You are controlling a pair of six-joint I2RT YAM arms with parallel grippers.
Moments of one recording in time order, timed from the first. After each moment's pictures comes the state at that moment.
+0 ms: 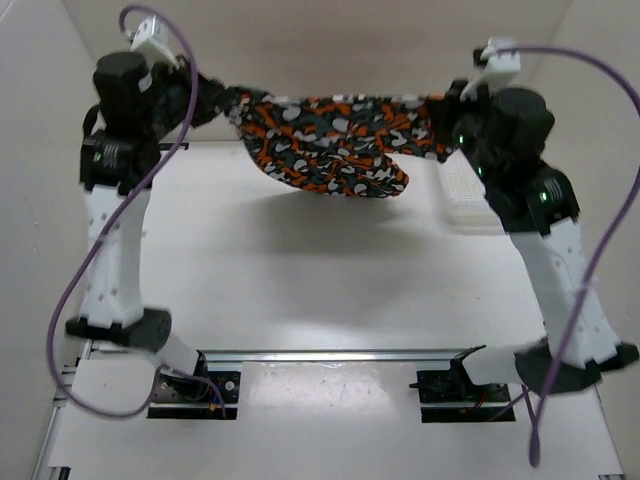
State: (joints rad) left arm -0.17 1.63 2.34 -0.84 0.27 -0.56; right arm 0.46 1.40 2.00 -0.63 0.23 0.13
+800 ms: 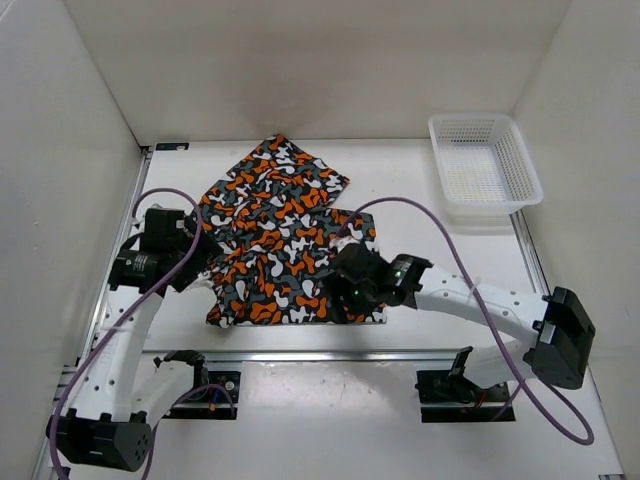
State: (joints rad) left arm -0.13 0.94 1.05 -1.03 -0.11 -0.82; right arm 1.13 1.33 1.00 -0.73 0.09 0.48
